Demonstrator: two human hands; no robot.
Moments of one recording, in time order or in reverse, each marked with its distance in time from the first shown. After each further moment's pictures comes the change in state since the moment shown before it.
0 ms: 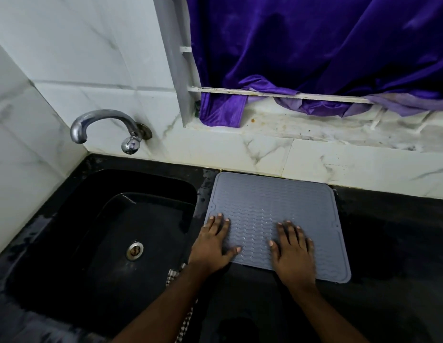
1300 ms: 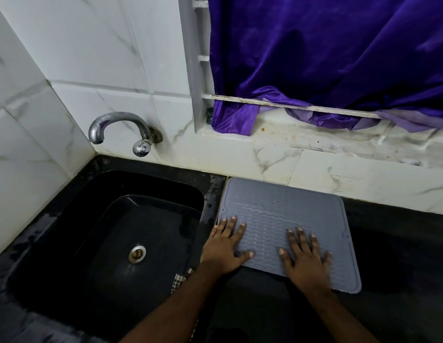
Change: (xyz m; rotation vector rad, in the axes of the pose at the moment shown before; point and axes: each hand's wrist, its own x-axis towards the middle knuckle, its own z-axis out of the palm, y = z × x) left_hand 0.017 0.006 -0.001 0.004 -0.058 0.045; right_hand 0.007 0.011 -0.013 0.010 -0.173 0.074
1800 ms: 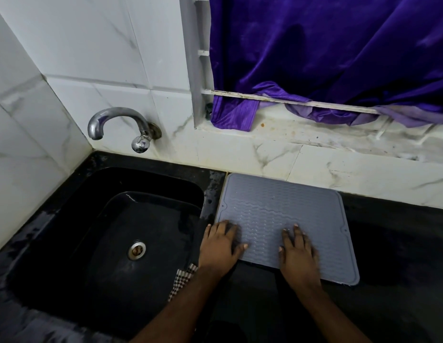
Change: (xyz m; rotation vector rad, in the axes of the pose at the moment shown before) left_hand -0.022 0.006 -0.008 0.068 0.196 -0.074; right_hand -0.014 -0.027 0.000 -0.039 0.062 -0.011
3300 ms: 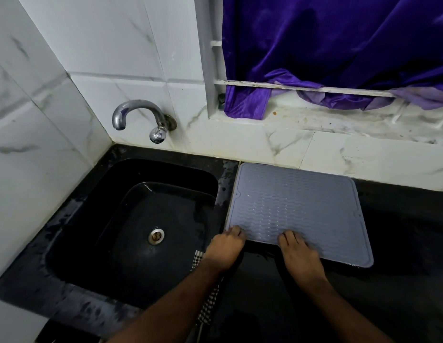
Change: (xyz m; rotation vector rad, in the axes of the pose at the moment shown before) left_hand -0.041 -0.004 -0.031 0.221 -0.229 0.187; right_hand -0.039 -0.023 0.001 -0.249 0.083 -0.362
